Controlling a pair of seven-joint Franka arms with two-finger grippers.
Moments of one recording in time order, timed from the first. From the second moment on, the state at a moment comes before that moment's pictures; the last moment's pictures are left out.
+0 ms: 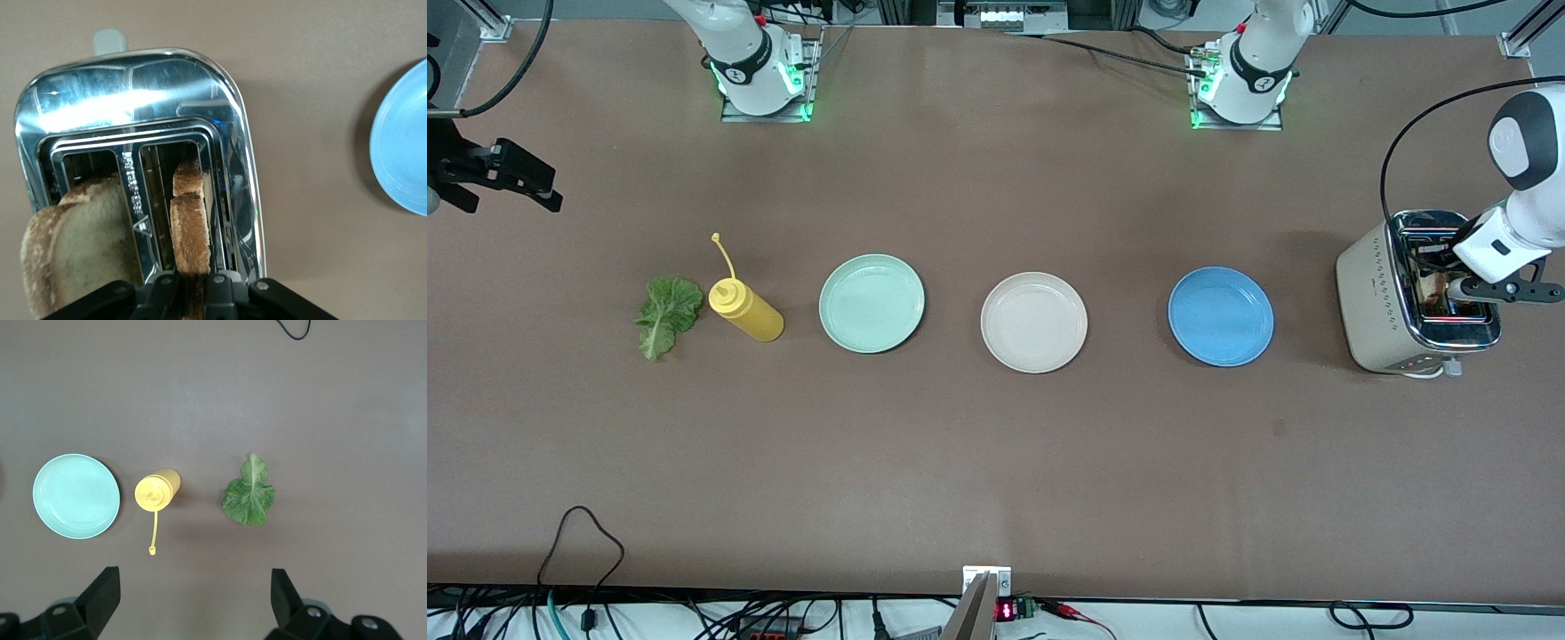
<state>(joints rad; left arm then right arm) 0.31 0.05 -0.02 -2.14 0.14 2.10 0.31 -0.09 -0.01 0.08 -1.56 -0.02 1.56 -0.04</state>
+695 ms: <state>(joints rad) 0.31 0.02 -0.18 -1.78 0.14 1.55 0.31 -0.09 -0.01 0.08 -1.56 -0.02 1.56 -0.04</state>
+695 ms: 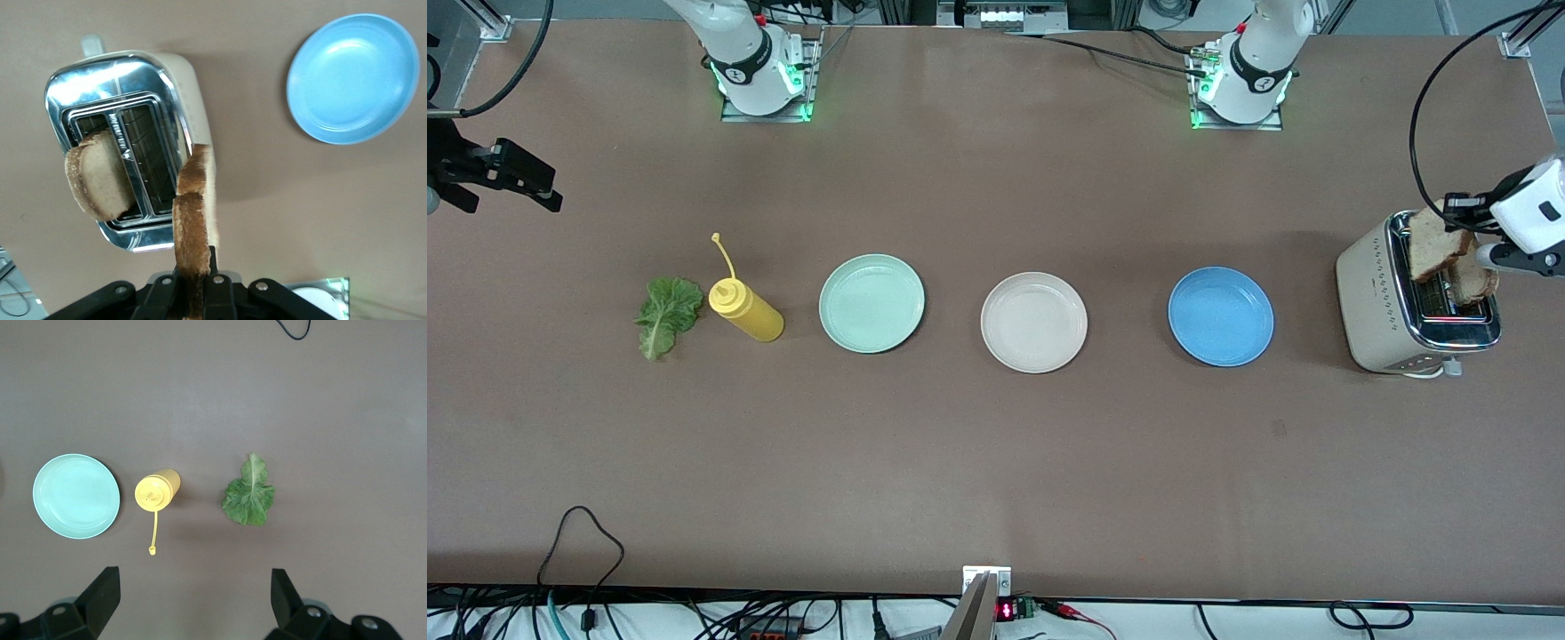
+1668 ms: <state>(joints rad) 0.17 0.36 -0.48 -1.69 -0.40 1.62 0.10 -0.09 -0.01 0.08 -1.56 -0.02 1.56 -0.04</state>
